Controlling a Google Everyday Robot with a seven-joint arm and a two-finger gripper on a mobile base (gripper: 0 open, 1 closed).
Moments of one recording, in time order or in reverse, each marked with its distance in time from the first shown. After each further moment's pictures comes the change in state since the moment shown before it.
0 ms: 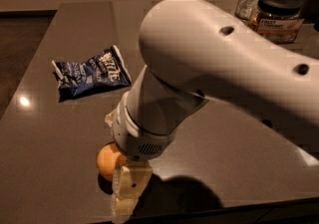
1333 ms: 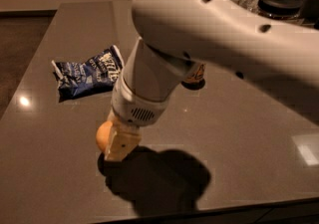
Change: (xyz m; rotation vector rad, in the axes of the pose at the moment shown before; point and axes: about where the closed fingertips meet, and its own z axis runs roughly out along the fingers) arm 0.005 -0.049 -0.008 0.009 0.028 0.108
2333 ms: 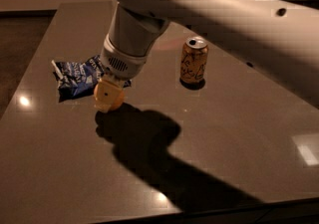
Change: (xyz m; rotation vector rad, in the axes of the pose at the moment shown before) arm -0.019 -0.115 0.001 0.101 0.043 0.308
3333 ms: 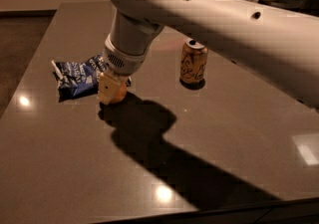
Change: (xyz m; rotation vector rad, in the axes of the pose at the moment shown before) arm 0.000 -0.043 0.018 0.077 0.008 0.144
